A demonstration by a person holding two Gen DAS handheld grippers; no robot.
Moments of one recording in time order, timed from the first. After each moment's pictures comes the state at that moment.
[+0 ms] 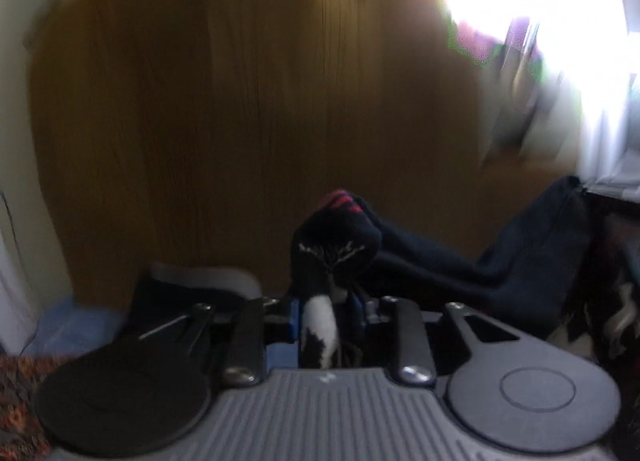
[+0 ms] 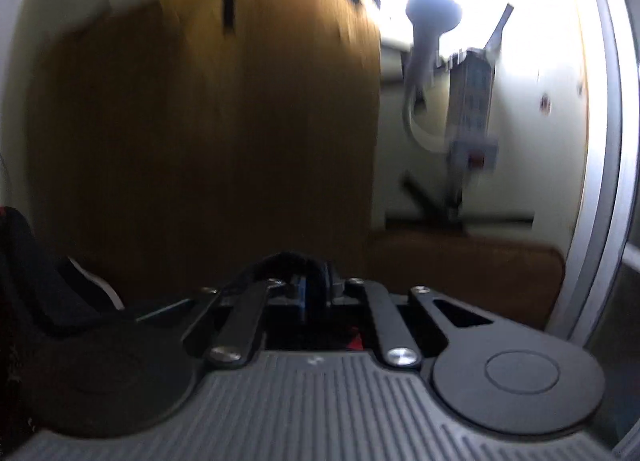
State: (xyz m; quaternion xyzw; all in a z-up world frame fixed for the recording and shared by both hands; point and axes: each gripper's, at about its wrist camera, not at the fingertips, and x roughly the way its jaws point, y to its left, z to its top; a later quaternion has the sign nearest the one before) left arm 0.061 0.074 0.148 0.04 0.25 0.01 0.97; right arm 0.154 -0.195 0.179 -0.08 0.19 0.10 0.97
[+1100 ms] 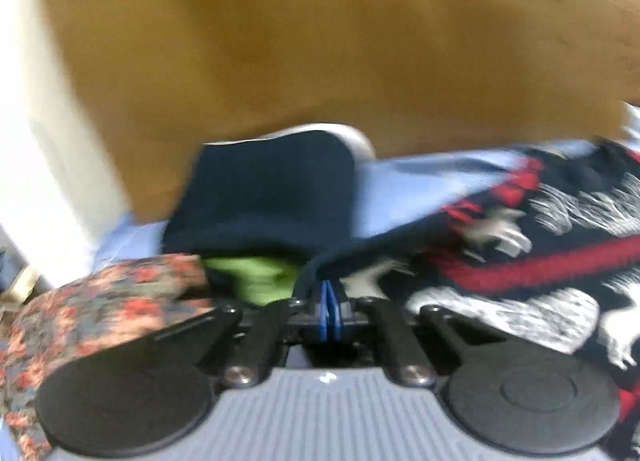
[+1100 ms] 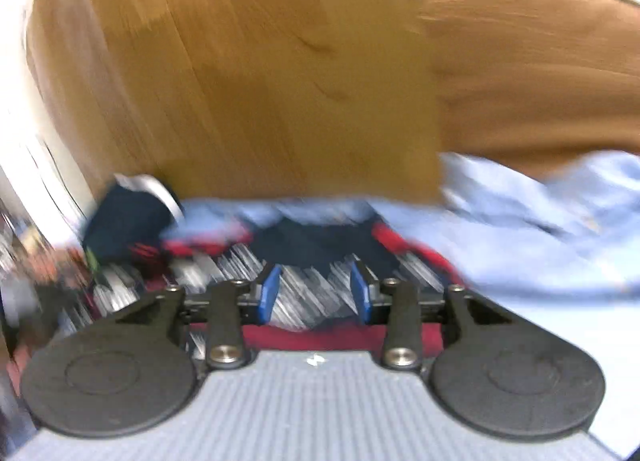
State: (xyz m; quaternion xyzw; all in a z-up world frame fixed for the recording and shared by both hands) left arm 0.121 0.129 0.038 0.08 0.34 0.15 0.92; right arm 0.194 -0.221 0.041 0.05 0.38 0.21 0.90
